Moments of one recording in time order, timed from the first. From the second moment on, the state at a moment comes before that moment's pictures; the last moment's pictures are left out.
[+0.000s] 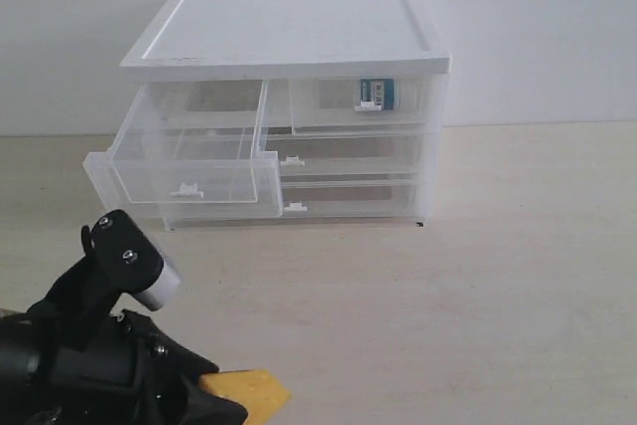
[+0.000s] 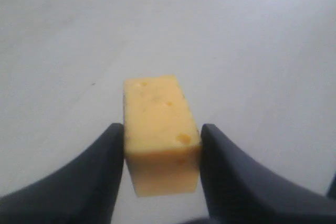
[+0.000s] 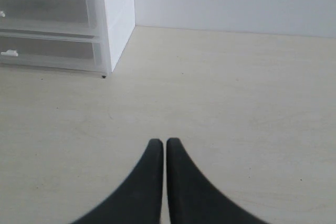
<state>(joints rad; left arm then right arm) -0.70 1.26 -0.50 -1.00 0.32 1.07 0.14 0.01 0.00 -0.04 0.33 -0.01</state>
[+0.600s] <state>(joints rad) -0.65 1.09 -0.88 -0.74 0.50 0.99 0.14 0.01 0.00 -0.04 0.33 -0.01</state>
